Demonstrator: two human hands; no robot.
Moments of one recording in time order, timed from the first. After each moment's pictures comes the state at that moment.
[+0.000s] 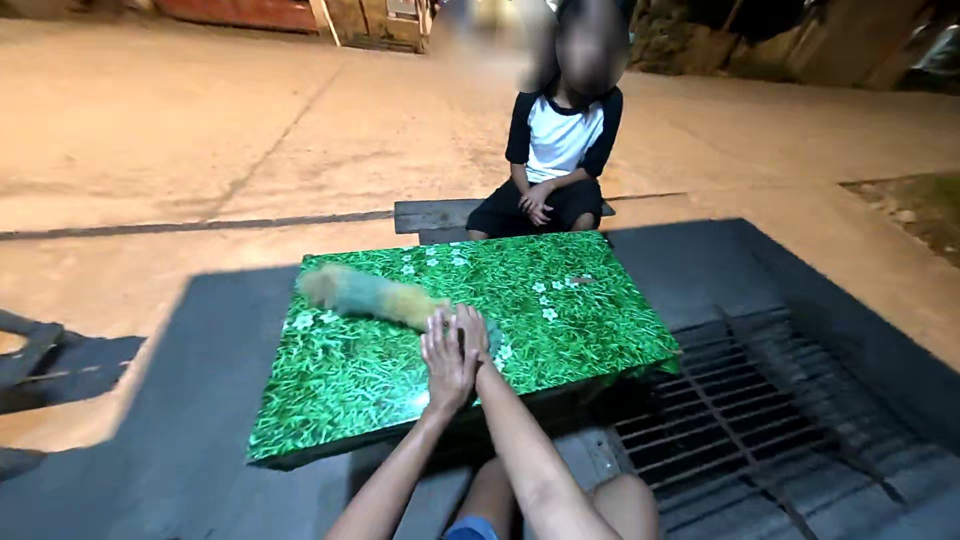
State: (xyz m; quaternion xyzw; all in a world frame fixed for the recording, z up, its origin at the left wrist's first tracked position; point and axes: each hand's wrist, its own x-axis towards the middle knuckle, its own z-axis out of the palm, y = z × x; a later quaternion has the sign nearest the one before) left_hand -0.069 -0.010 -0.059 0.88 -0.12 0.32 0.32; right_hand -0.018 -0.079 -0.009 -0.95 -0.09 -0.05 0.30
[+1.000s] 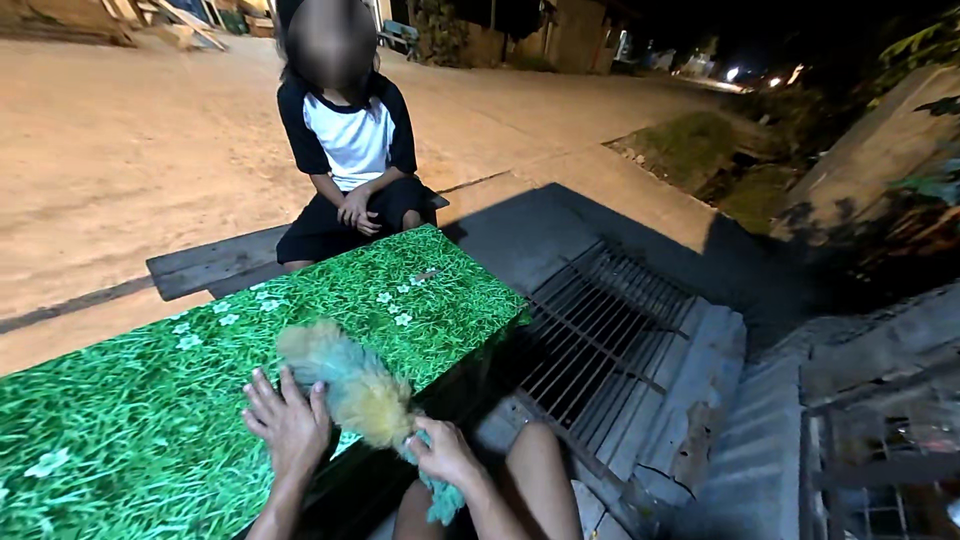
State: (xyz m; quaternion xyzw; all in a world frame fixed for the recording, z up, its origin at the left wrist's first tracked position) left_hand -0.056 -0.015 -0.057 0.93 -0.12 0.21 0.28; right_hand -0.217 -0.199 -0.028 -0.85 0.11 0.06 0.51
